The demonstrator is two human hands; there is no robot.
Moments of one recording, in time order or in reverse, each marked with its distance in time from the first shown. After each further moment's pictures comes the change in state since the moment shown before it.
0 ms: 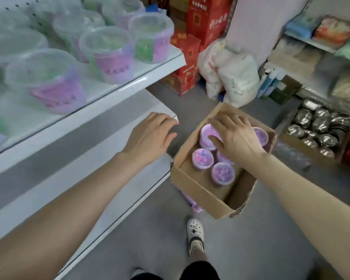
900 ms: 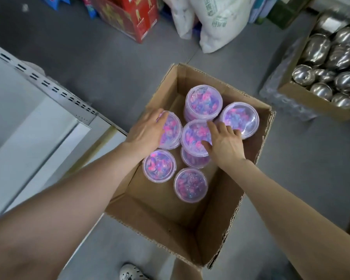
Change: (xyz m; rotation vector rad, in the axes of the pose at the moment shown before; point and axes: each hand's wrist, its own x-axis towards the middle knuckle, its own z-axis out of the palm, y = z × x) left_hand 0.207 0.006 0.386 0.037 -0.530 0.066; right_hand -0.022 0.210 0.318 0.193 -0.487 0.490
